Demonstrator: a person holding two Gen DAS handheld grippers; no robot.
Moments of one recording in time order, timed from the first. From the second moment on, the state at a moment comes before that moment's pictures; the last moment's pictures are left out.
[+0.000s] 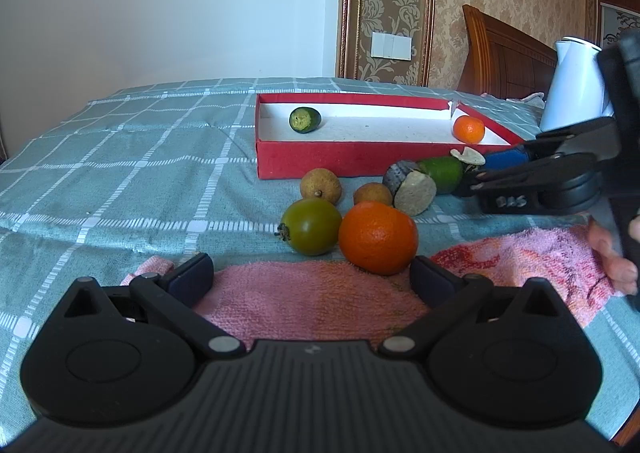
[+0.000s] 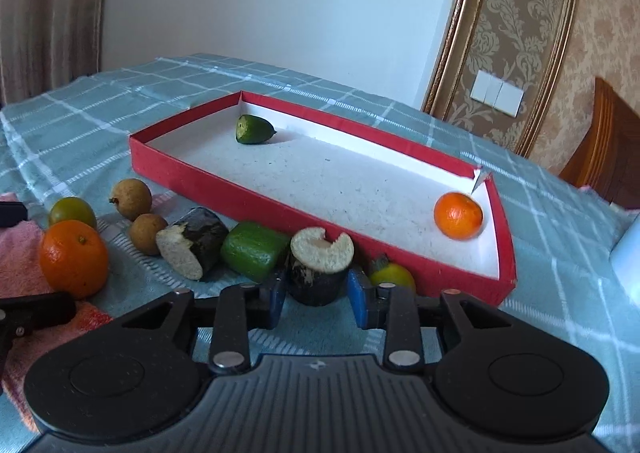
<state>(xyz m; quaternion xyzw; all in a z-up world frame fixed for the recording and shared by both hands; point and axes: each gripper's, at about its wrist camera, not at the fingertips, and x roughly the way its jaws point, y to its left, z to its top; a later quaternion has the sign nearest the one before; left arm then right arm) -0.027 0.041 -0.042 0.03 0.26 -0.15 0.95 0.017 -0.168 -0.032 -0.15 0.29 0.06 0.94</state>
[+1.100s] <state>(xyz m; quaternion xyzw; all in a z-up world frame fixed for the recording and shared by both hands) -0.028 0.041 -0.041 0.03 0.26 -0.15 0.95 0.008 -0.221 0.012 -0.02 0.23 0.07 0.97</state>
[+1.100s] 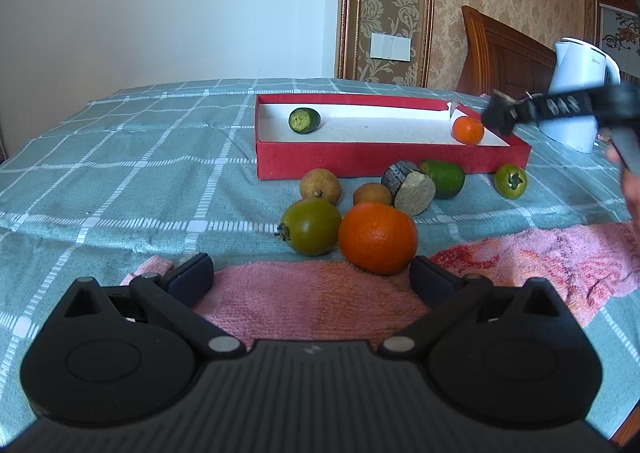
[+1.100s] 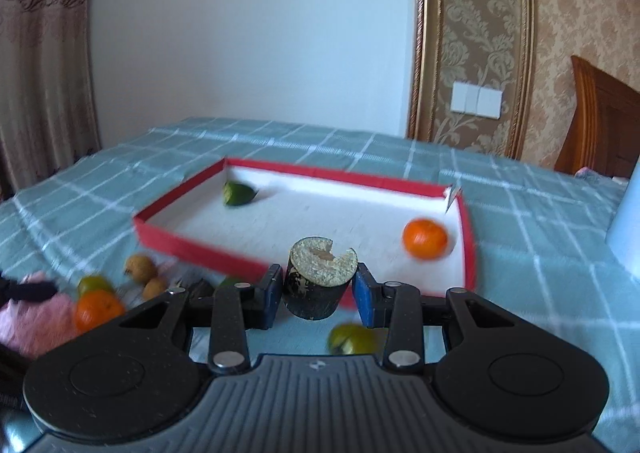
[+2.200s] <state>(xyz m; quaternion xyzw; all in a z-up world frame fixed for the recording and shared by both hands) -0.029 0.041 -0.041 0.03 0.26 -0.15 0.95 0.127 -0.225 -0.024 -0.04 0.31 0.02 0.95</state>
